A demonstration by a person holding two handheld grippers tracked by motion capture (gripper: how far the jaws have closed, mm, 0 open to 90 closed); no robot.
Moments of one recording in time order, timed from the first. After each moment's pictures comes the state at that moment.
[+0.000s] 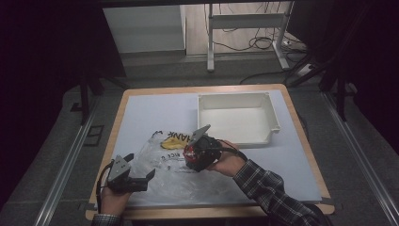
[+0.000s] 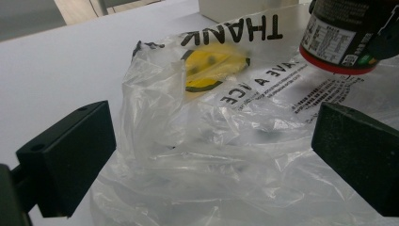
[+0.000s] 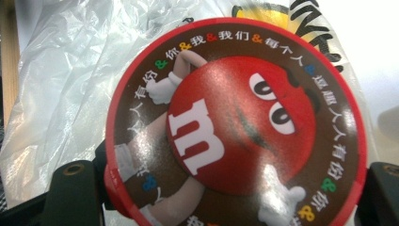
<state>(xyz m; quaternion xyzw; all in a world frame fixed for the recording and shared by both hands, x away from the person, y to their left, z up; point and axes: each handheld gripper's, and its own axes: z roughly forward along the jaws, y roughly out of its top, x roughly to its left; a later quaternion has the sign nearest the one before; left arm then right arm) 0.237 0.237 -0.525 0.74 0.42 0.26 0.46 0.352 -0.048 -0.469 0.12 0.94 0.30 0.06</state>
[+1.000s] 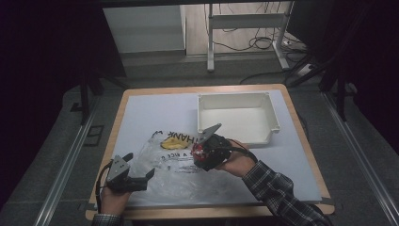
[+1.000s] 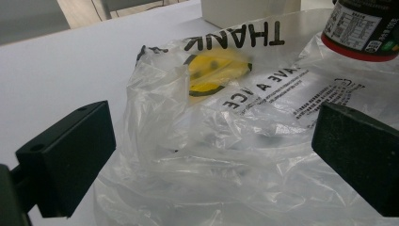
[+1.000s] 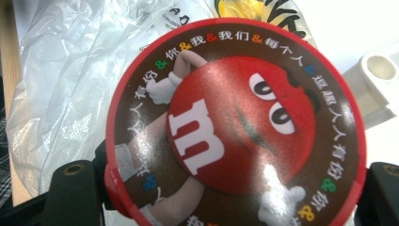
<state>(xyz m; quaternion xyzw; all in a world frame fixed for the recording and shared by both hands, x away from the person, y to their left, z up) 0.236 0.239 -0.524 0.73 0.42 0.27 0.47 0.350 -0.074 -0.459 0.14 0.94 0.30 0.08</state>
